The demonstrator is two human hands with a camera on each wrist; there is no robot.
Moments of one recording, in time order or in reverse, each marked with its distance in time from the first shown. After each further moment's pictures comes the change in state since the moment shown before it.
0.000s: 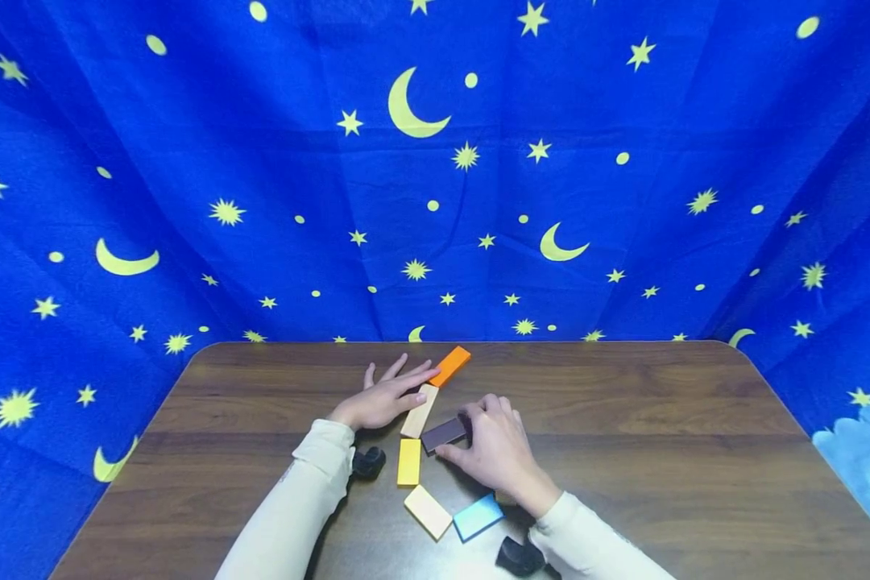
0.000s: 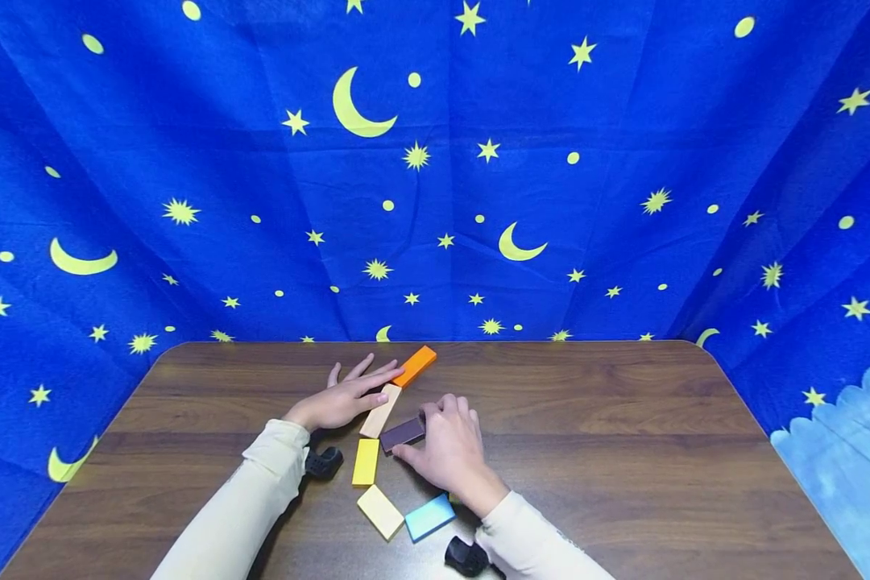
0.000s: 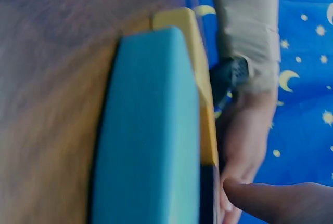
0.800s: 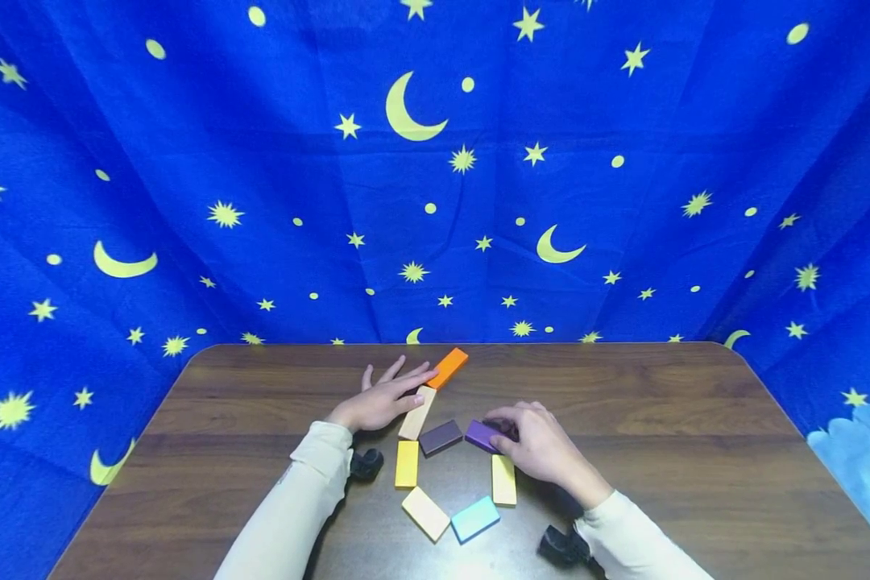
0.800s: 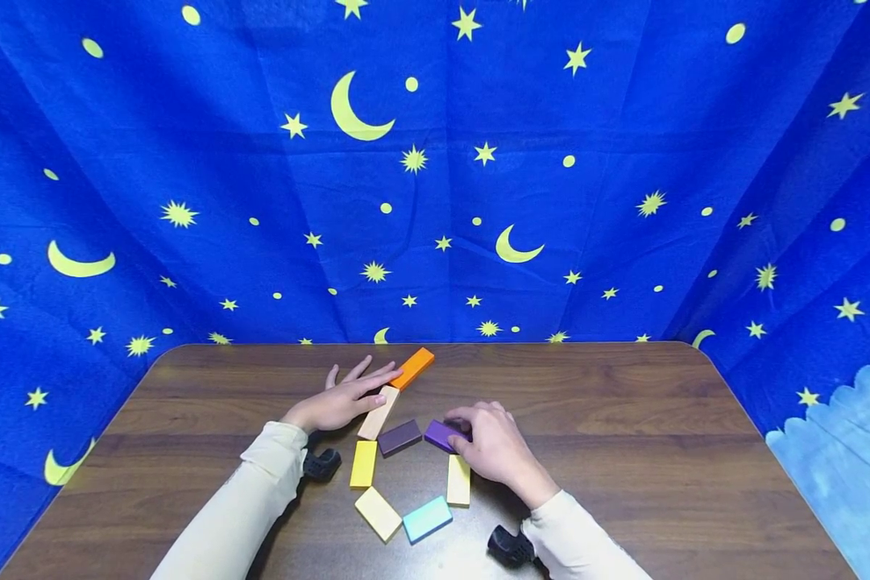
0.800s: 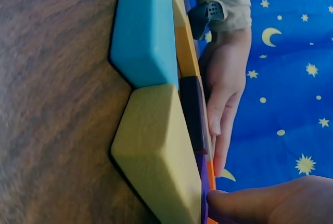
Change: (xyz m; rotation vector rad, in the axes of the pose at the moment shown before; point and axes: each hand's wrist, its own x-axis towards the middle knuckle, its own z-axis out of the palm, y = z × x) left_hand 0.000 0.002 0.001 -0.018 0.002 0.003; right_hand -0.007 0.058 -0.029 0.133 -0.111 -0.073
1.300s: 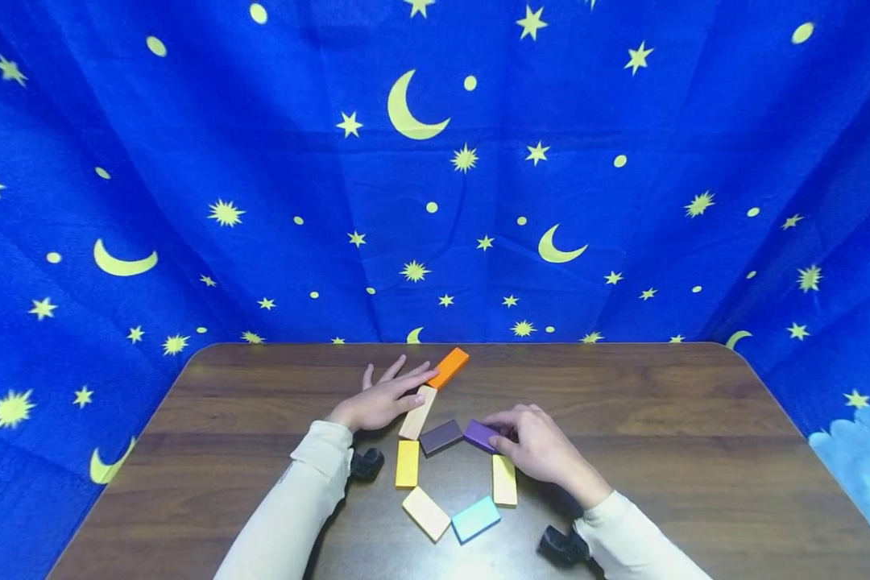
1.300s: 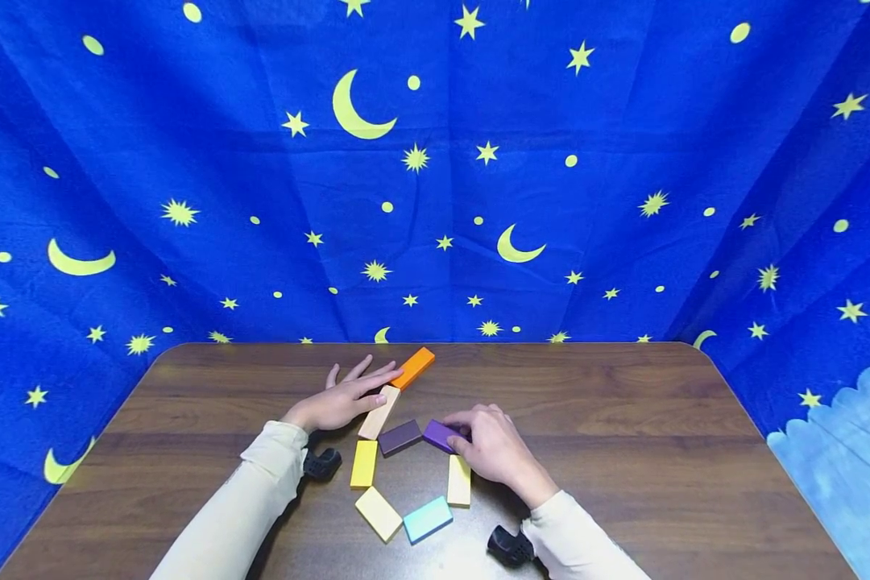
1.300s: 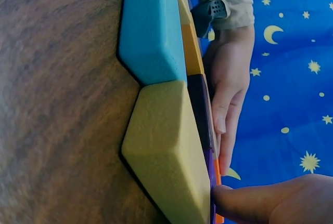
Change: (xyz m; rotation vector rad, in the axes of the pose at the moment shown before) left_hand 0.000 -0.001 -0.001 -0.009 -0.005 0.001; right_hand -0.001 0.002 0.002 0.022 -0.043 0.007
